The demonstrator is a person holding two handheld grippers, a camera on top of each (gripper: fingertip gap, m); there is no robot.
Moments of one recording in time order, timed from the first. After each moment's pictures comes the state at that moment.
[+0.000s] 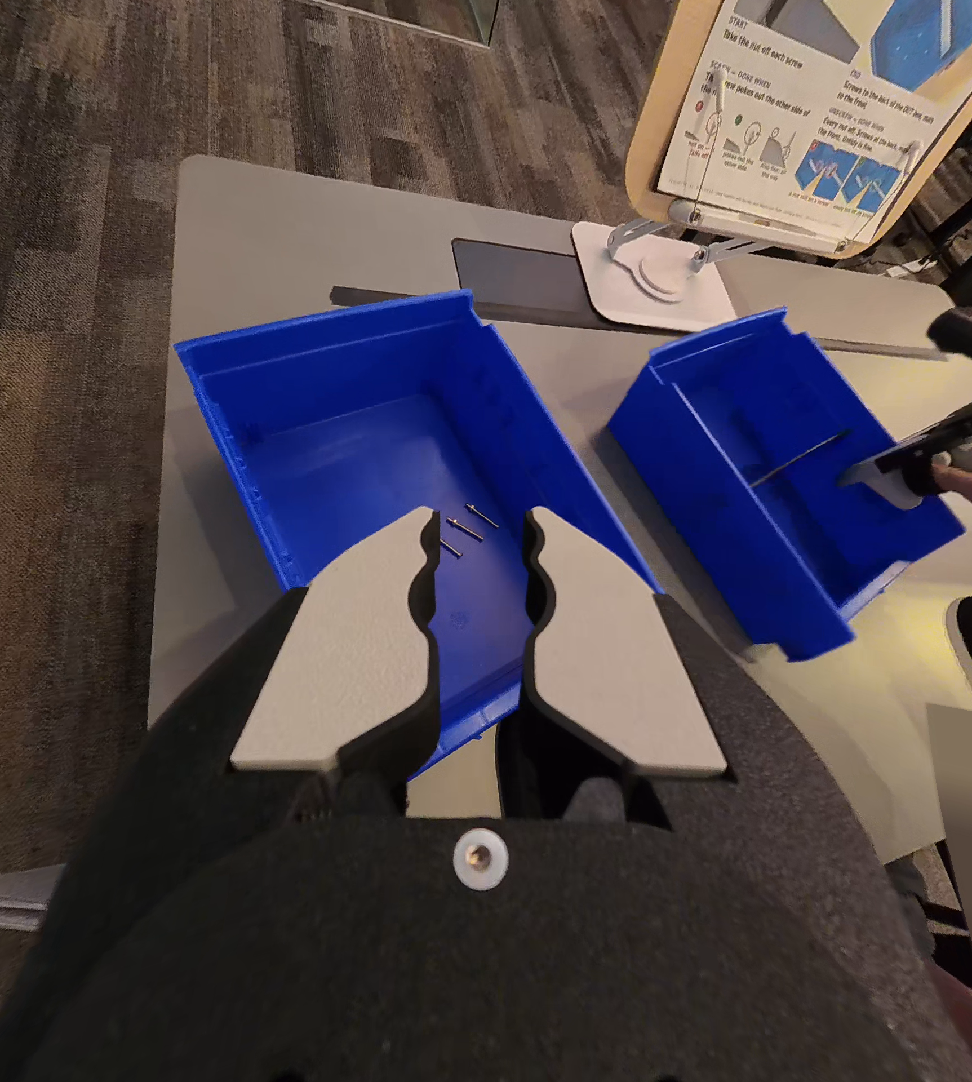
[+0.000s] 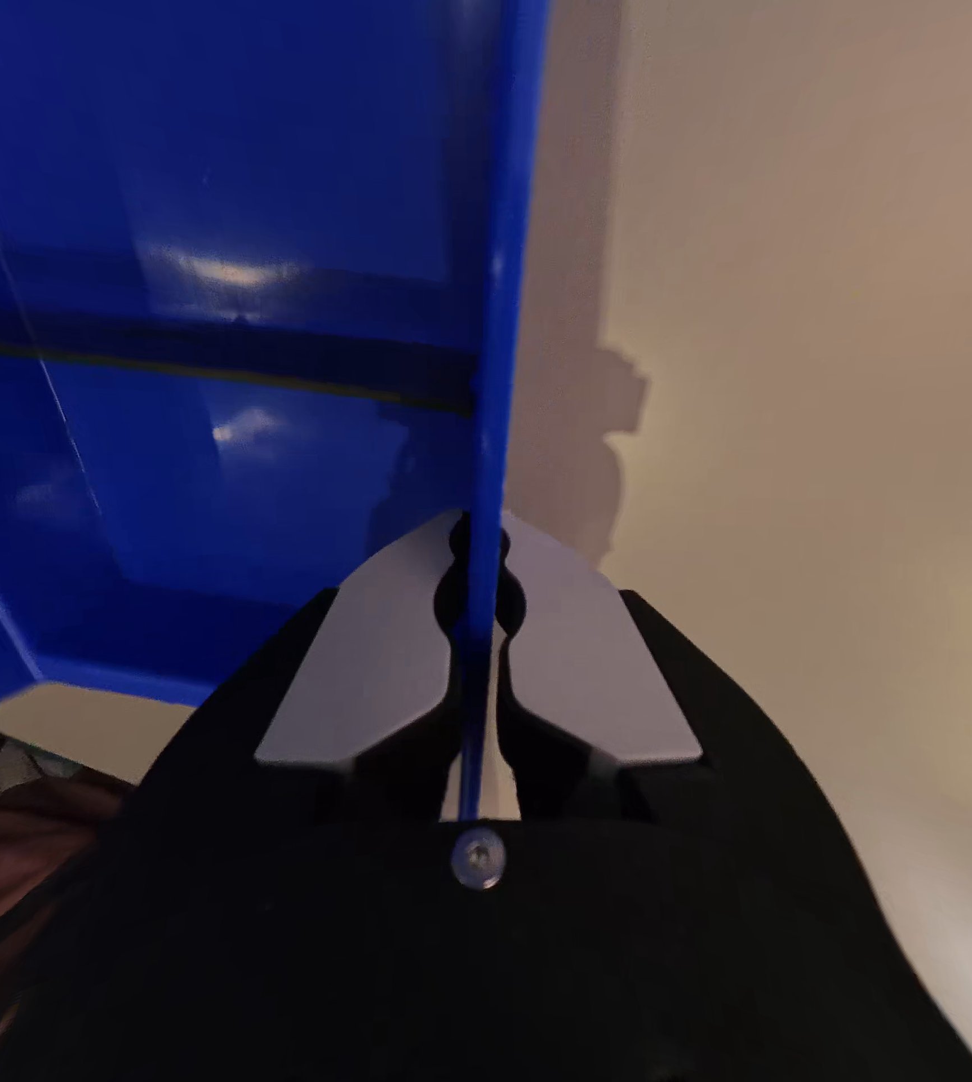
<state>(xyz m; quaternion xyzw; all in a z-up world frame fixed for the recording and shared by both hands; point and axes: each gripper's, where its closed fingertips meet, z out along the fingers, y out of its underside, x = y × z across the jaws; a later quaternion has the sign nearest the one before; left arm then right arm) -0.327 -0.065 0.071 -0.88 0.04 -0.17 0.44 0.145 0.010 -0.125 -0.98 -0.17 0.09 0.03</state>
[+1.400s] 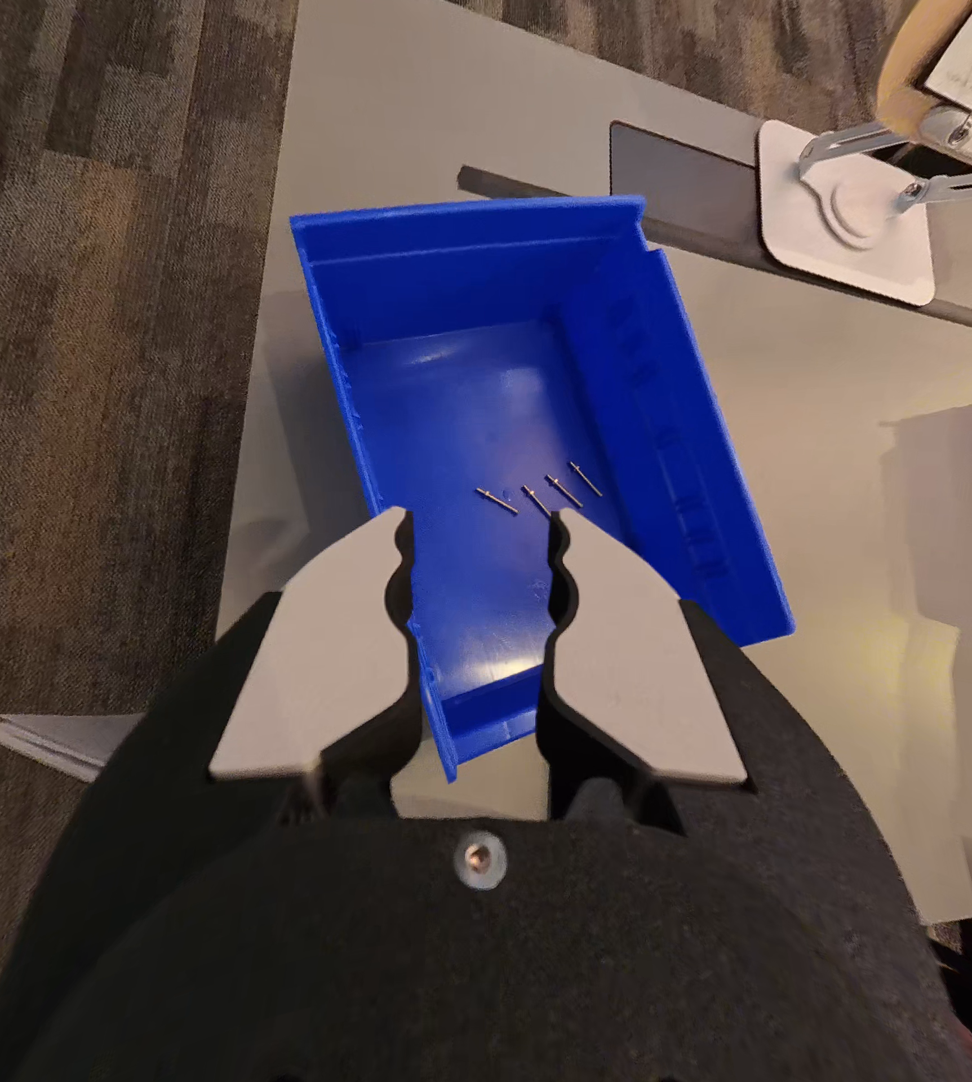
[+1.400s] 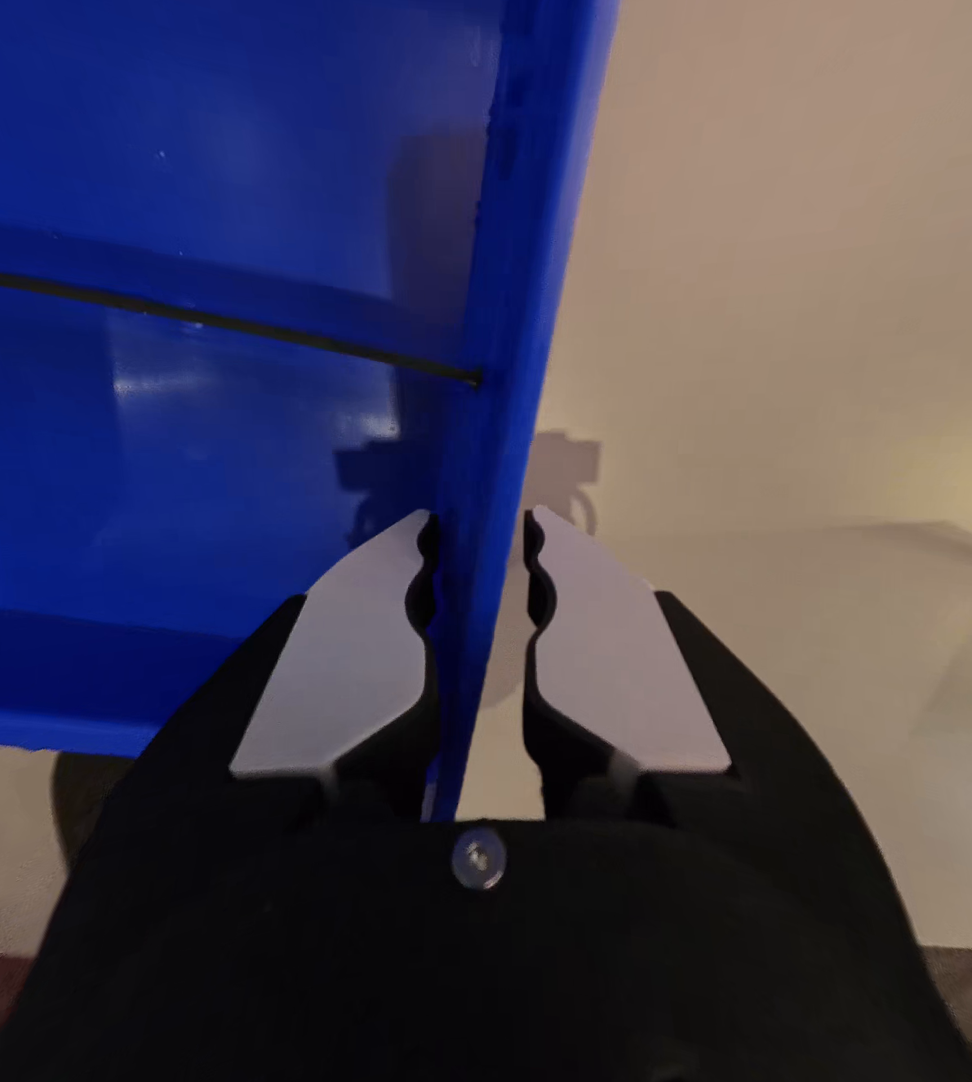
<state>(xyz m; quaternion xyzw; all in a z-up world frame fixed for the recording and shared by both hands) -0.369 -0.045 0.020 -0.92 -0.04 -0.11 0.36 0.485 -0.014 -0.128 -0.99 -0.05 -0.01 0.12</state>
